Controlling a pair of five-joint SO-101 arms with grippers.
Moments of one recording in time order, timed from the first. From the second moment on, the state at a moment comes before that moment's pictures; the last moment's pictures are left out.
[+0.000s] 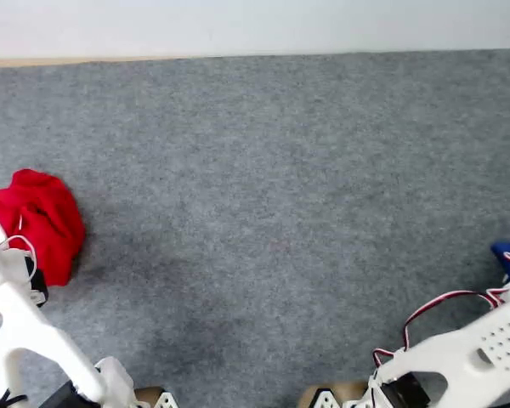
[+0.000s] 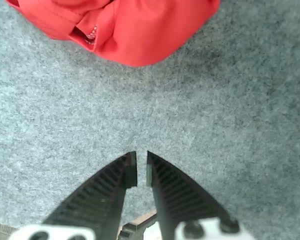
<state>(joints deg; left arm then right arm) -48.0 -25.5 28.5 97.5 -13.3 55.1 31.8 -17.0 37.4 9.0</state>
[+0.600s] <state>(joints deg) -48.0 -25.5 21.9 98.2 -13.5 43.6 2.8 -17.0 73.9 9.0</state>
